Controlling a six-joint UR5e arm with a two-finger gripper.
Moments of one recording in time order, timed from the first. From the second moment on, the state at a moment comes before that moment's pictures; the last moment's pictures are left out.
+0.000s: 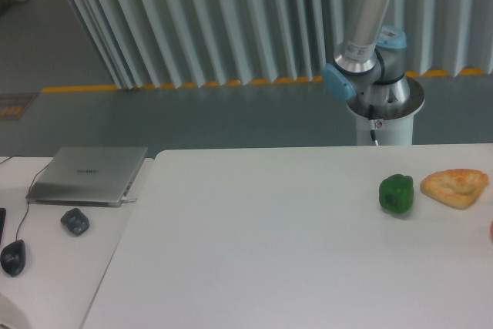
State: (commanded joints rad) arm 2.85 -1.89 -1.45 -1.35 1.59 2.01
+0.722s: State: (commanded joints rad) arm 2.68 -1.82 -1.55 -1.36 1.53 1.77
